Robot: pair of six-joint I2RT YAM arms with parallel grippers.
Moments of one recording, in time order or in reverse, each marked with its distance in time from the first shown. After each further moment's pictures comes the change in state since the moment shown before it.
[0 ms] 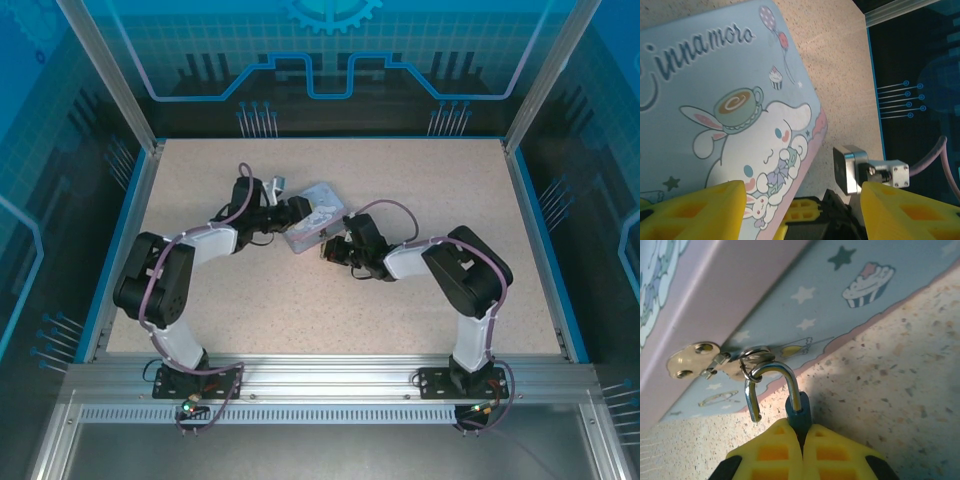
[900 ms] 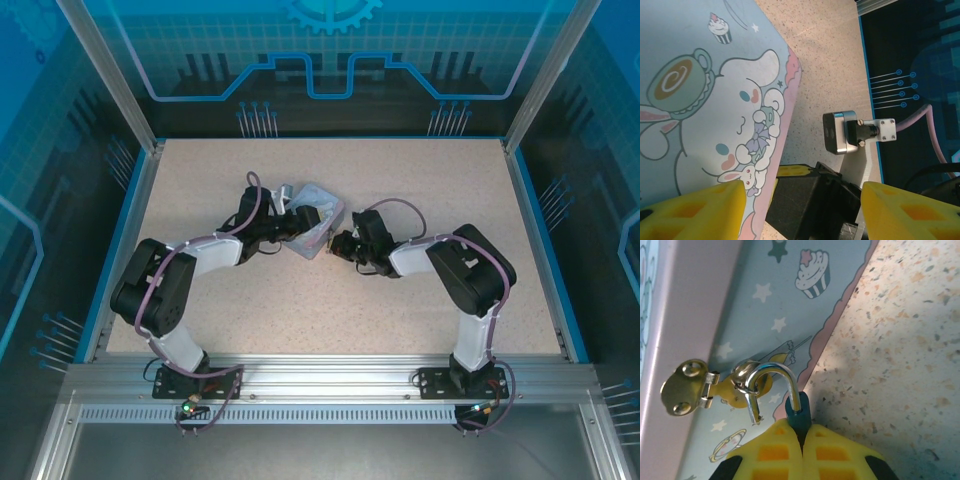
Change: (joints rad) left arm -0.076 -0.039 -0.080 0.086 -0.037 -0.060; right arm -0.053 -0.002 0.004 -0.004 -0.016 0.064
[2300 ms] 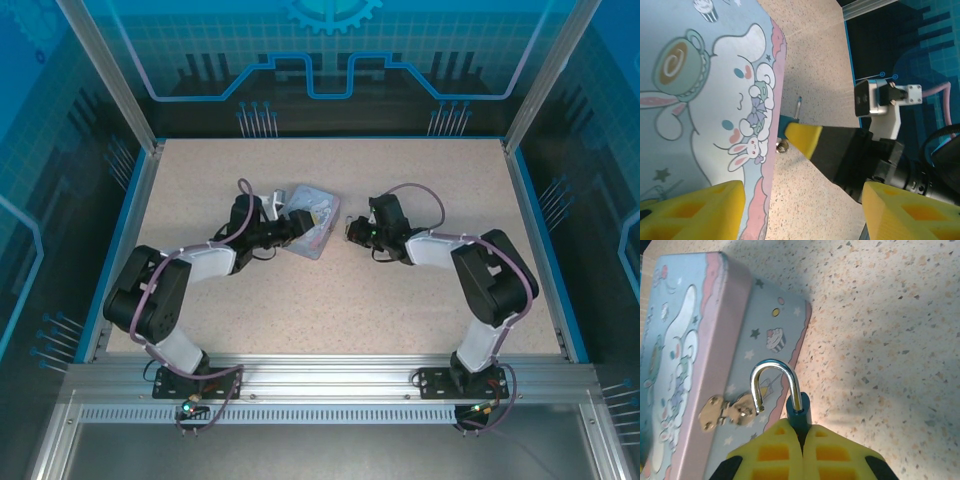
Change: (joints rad) left arm 0.042 -0.052 -0.106 0.112 0.048 -0.045; right arm -0.103 -0.135 0.044 -0.220 0.016 -0.132
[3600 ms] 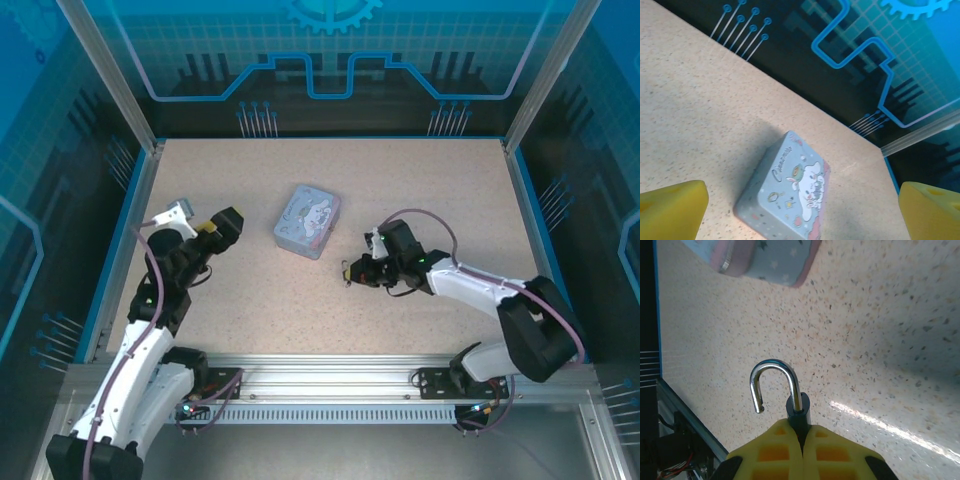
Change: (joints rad) left arm 0.209 -0.955 -0.188 -0.535 -0.487 0.164; right arm 0.102 -0.335 -0.209 -0.293 -0.257 -0.048
